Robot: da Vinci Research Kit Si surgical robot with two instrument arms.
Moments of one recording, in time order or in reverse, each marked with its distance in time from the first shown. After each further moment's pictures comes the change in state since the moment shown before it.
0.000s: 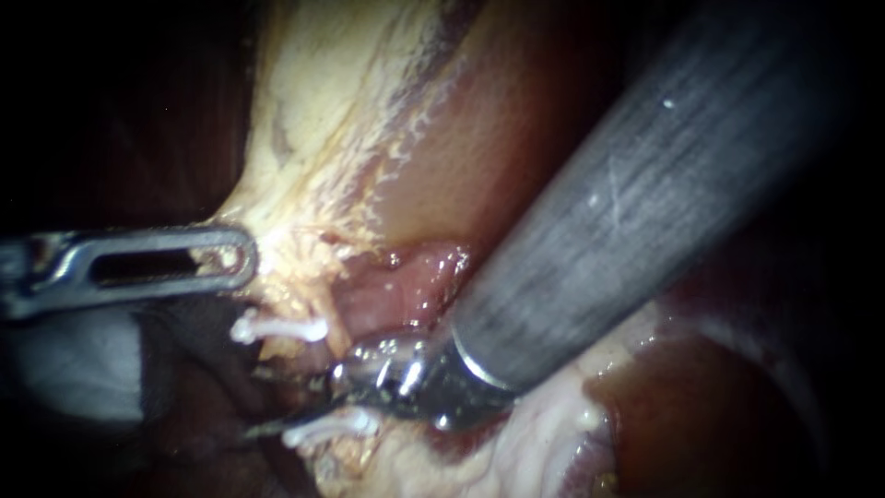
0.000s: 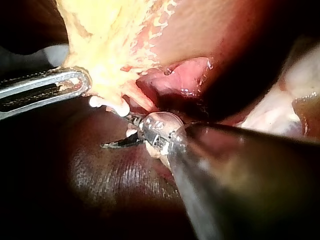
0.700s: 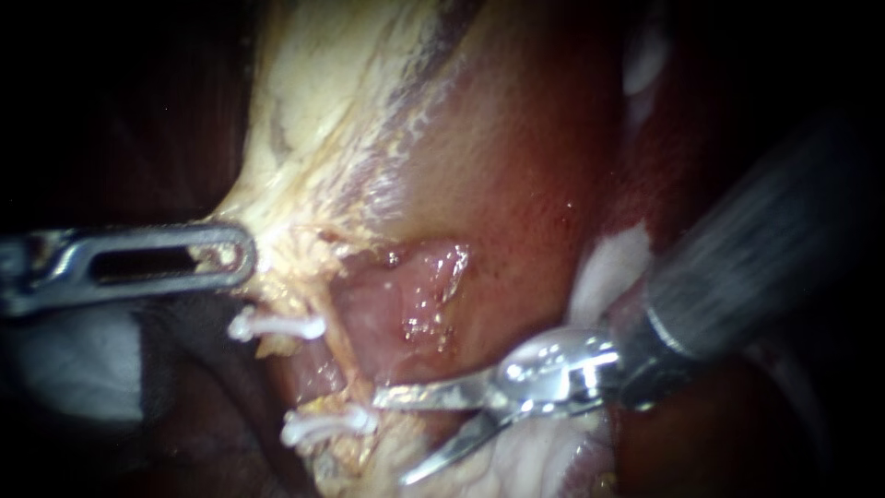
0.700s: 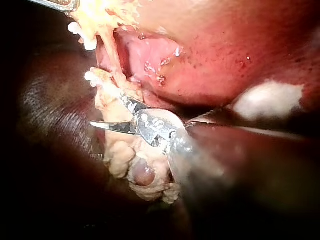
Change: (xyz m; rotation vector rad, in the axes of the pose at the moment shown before) right arm -0.003 -0.003 -0.016 -0.090 0.060 -0.354; left arm 0.000 0.000 0.000 0.000 0.000 0.000
